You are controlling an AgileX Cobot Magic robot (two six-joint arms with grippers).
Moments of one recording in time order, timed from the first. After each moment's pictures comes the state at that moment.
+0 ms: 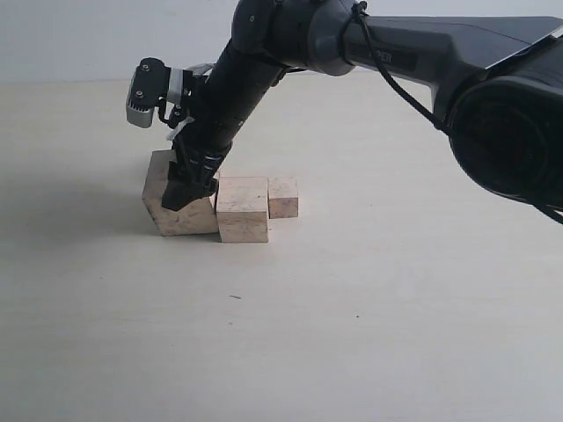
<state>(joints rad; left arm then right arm) 0.07 0.01 0.00 -0.12 0.37 0.08 0.78 2.43 -2.06 0.57 1.00 -1.20</state>
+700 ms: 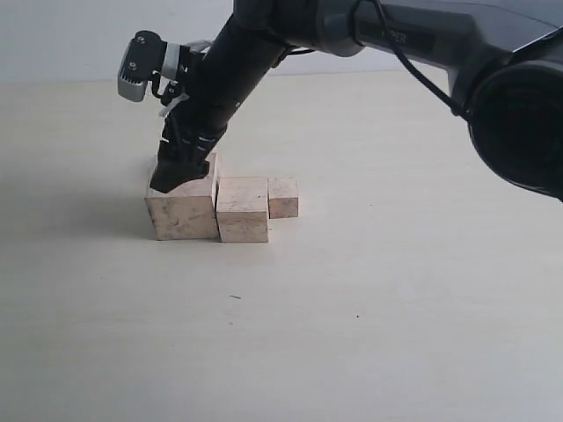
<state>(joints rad) 0.07 0.01 0.00 -0.12 0.37 0.08 0.77 2.37 -2.06 0.60 1.01 -1.18</state>
